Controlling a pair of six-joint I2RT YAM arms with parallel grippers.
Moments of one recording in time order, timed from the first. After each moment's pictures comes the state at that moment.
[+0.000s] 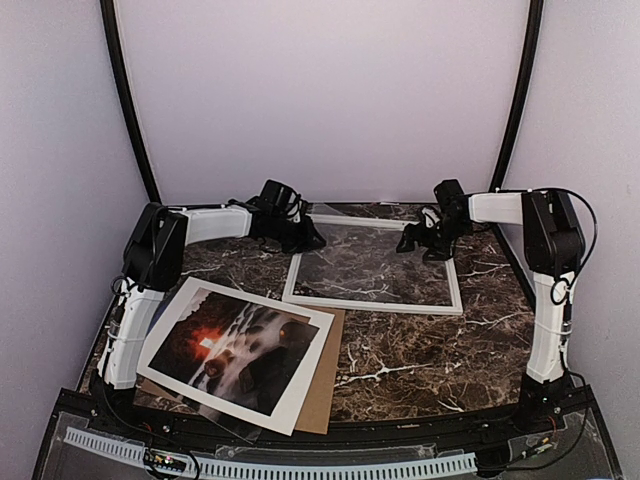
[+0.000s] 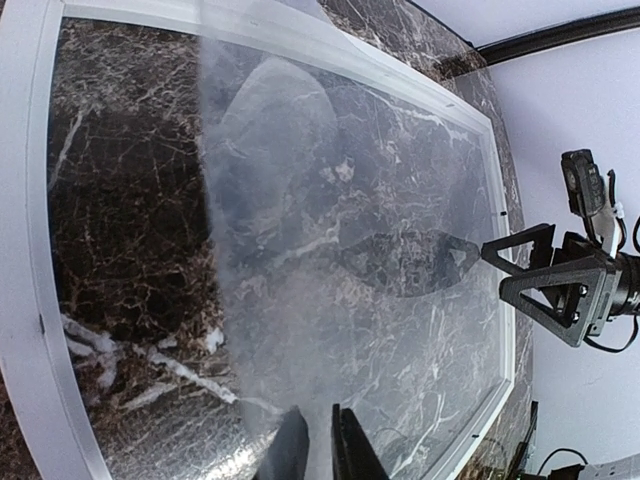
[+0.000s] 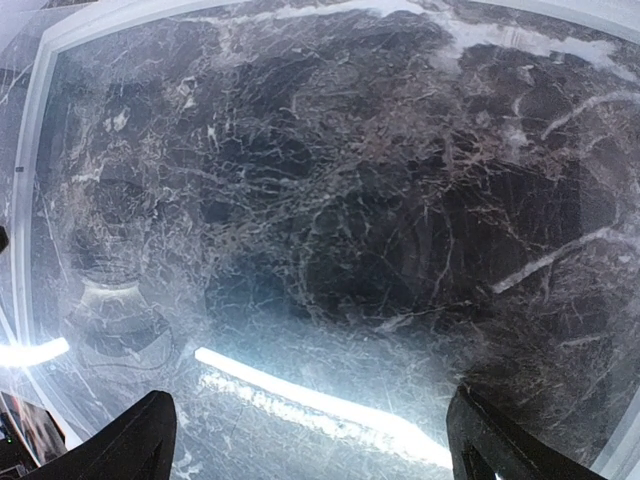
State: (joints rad) left arm -0.53 2.43 1.94 -0.27 0.48 -0.67; right arm 0.22 2.13 1.57 -0.55 -0.39 0.24
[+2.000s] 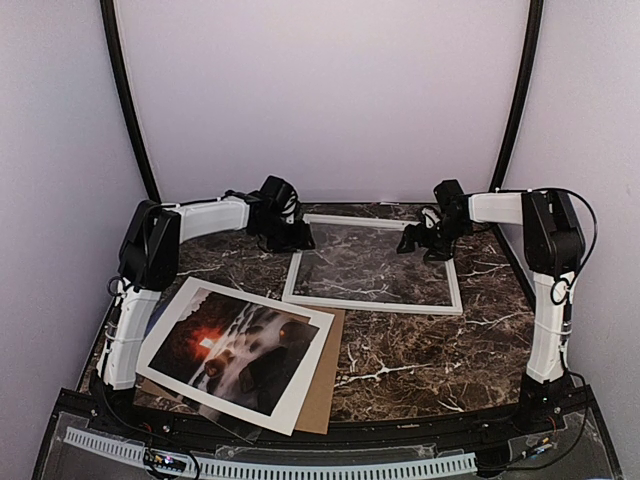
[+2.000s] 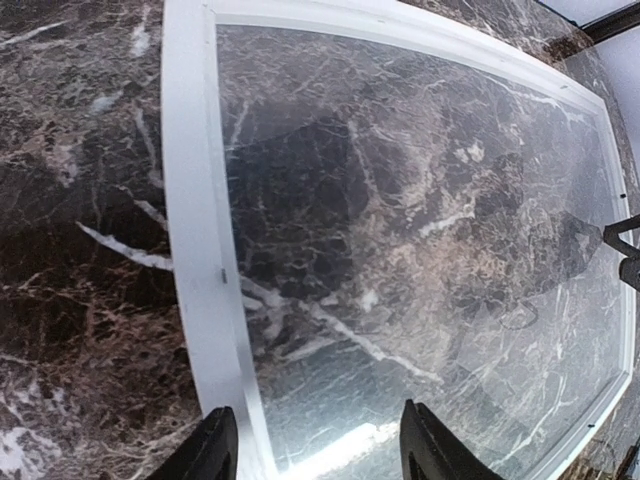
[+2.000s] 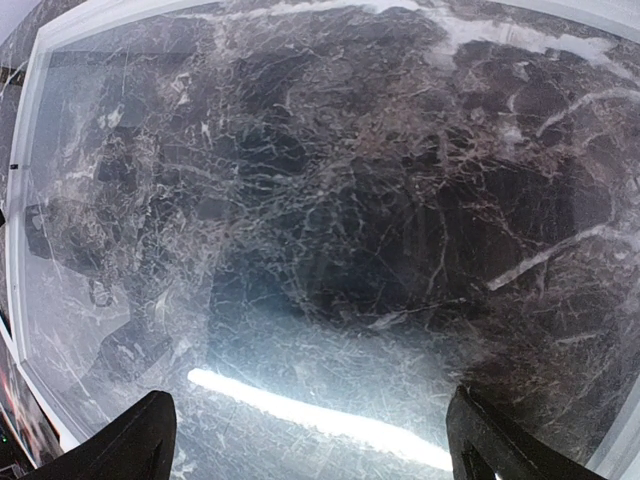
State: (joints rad) left arm -0.53 2.39 1.98 -0.52 0.21 -0.45; right arm 0.22 2.13 1.57 -0.56 -0.38 0.23
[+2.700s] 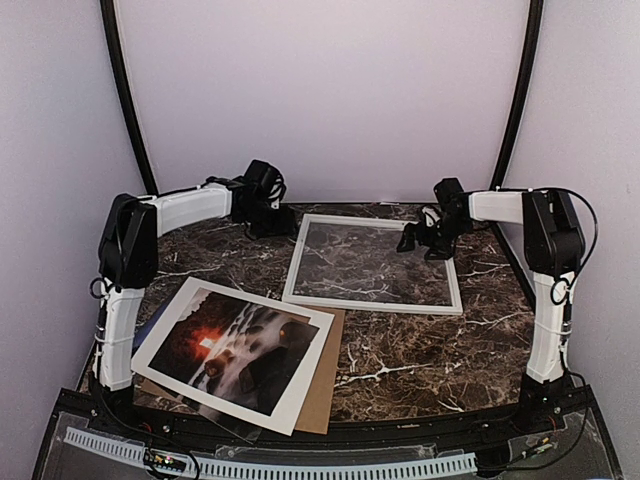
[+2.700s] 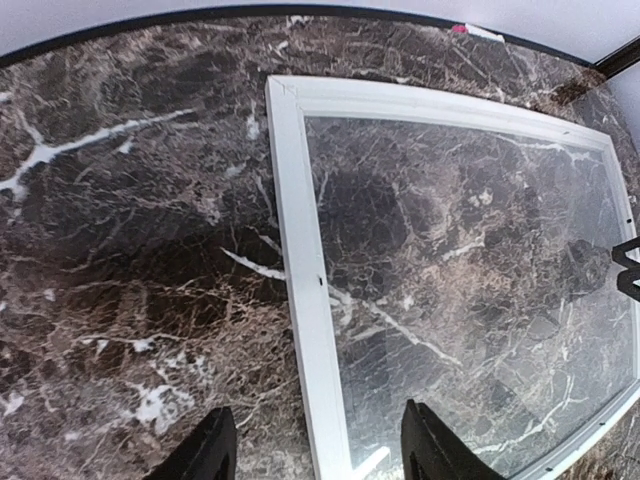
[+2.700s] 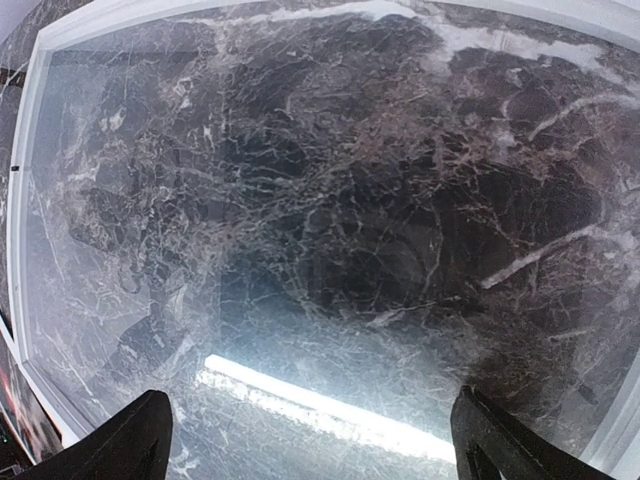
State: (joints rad) left arm -0.50 2.26 1.92 -0.56 0.09 -0.38; right arm 0.22 2.13 1.59 -0.59 -0.37 0.23
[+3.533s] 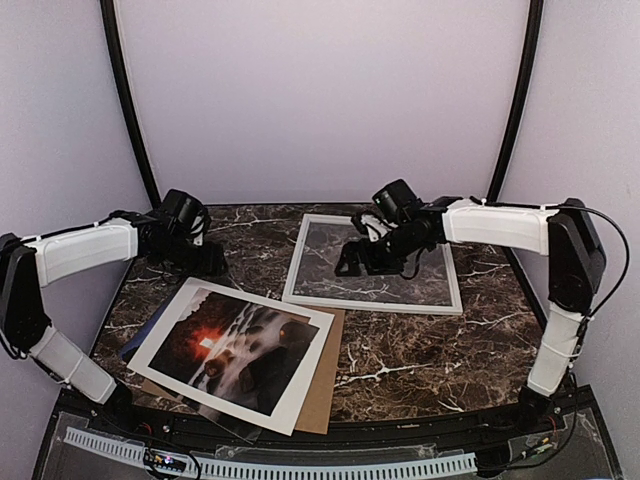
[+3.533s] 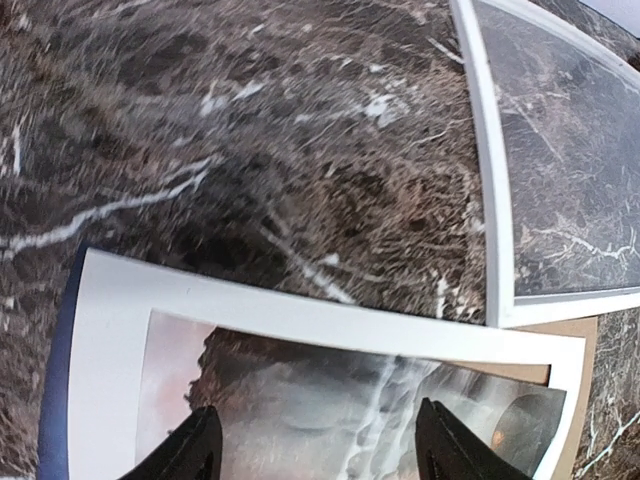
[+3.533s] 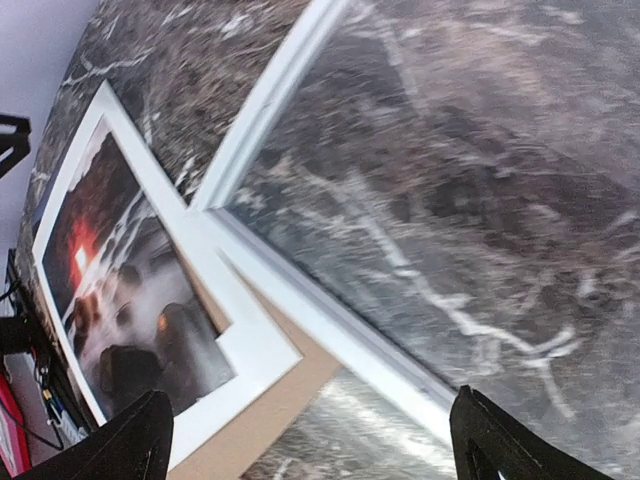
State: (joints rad) left arm -0.42 1.50 1.09 -0.56 -0.04 -0.37; right arm 0.63 1.83 1.40 -0.54 -0.31 0.35
